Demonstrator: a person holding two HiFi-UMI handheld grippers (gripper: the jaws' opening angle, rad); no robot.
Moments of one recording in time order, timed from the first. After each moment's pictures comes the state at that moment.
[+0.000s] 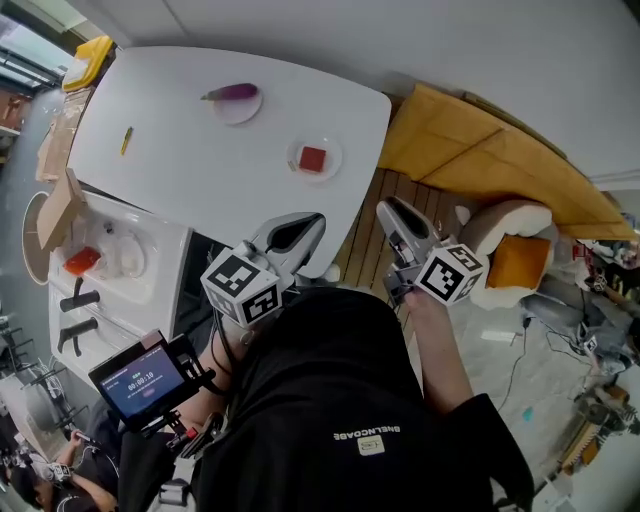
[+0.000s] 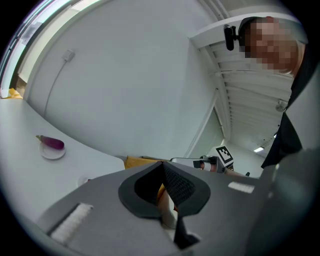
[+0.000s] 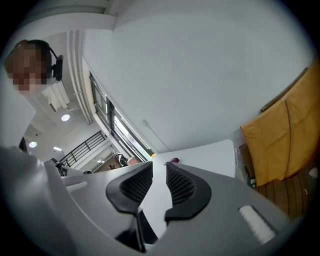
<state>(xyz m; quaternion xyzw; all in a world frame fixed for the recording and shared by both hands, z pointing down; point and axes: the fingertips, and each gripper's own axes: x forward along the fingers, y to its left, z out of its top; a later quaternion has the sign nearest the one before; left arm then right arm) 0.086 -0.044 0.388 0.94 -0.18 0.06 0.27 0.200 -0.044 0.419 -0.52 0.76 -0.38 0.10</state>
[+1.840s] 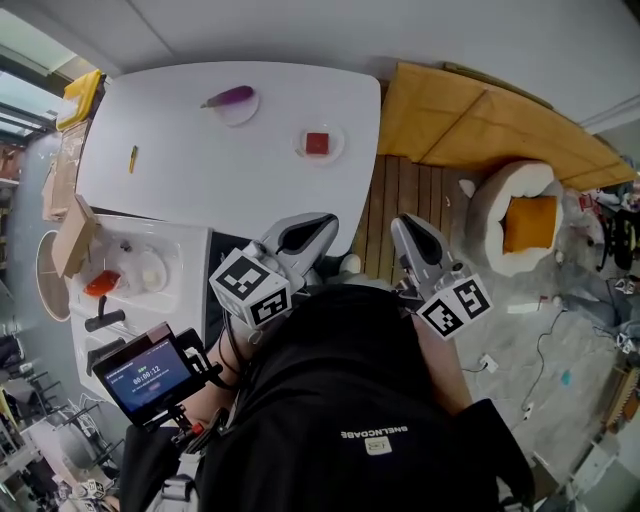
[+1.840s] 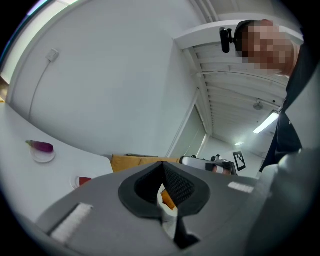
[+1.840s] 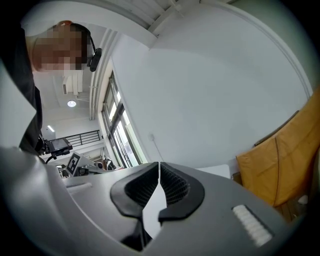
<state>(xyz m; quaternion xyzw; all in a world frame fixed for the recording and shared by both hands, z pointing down) 0.056 0.029 0.350 0.97 -0.08 0.06 0.24 0.147 0.072 0.351 -0.60 0.76 -0.21 0.12</state>
